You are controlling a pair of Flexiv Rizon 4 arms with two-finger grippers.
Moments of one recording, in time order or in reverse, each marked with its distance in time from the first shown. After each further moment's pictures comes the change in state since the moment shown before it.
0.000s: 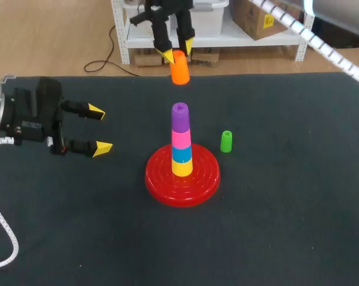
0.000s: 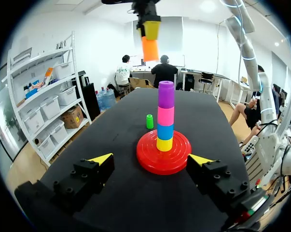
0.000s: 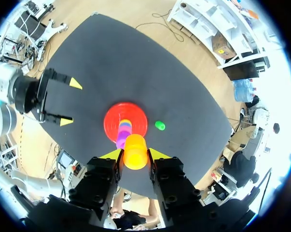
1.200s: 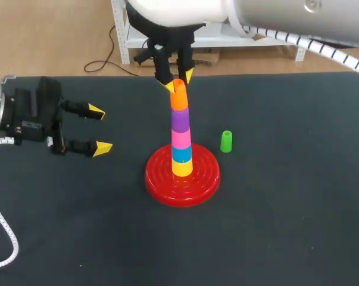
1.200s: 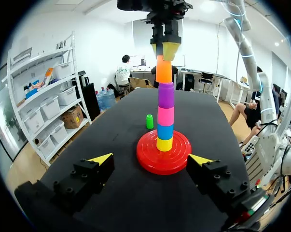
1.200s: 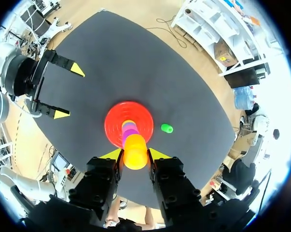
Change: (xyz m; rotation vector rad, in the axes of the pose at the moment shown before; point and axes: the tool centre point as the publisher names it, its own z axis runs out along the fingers) left arm 0.000 0.000 0.000 0.000 0.000 0.000; right arm 0.013 0.020 0.042 0.017 -0.086 -0.047
